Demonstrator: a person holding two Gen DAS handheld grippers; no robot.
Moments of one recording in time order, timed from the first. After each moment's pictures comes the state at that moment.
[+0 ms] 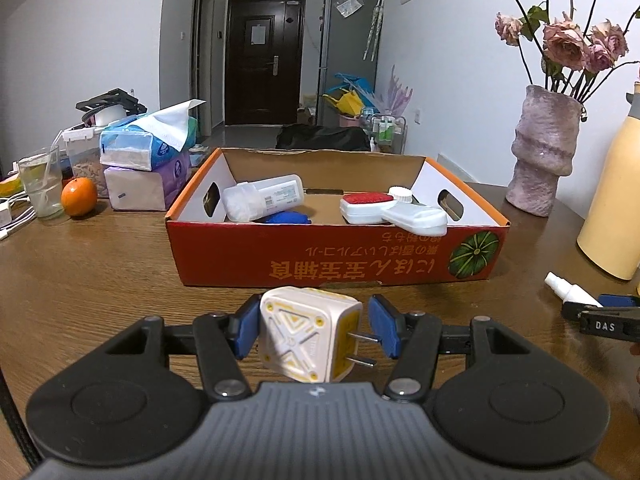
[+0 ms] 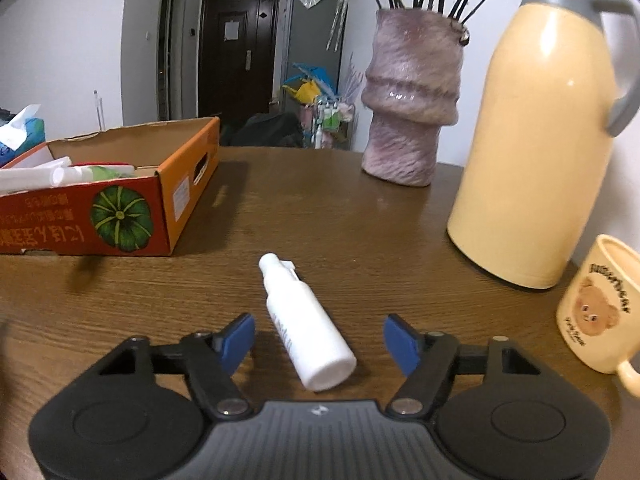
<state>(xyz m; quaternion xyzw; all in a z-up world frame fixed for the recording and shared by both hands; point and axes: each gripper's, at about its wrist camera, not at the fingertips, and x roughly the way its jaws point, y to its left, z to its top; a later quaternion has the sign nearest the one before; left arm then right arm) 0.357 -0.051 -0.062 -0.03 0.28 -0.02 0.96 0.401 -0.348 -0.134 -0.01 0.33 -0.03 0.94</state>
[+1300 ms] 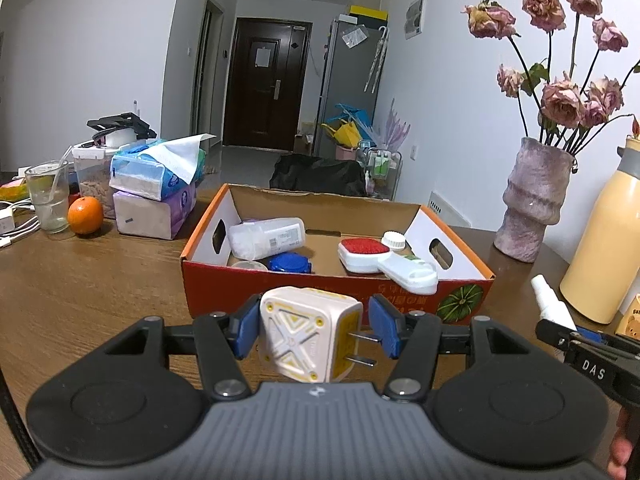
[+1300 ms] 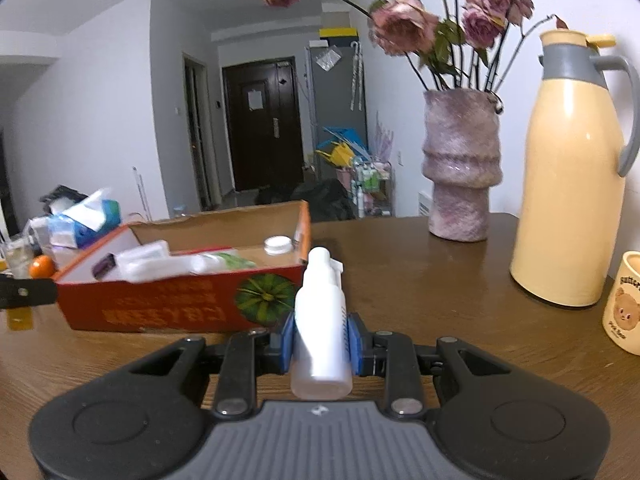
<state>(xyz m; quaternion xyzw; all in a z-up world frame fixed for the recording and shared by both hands) 0.344 -0.033 -0.030 -0.07 0.23 -0.03 0.97 0.346 -0.277 -0.084 0.06 0.23 0.03 0.97</state>
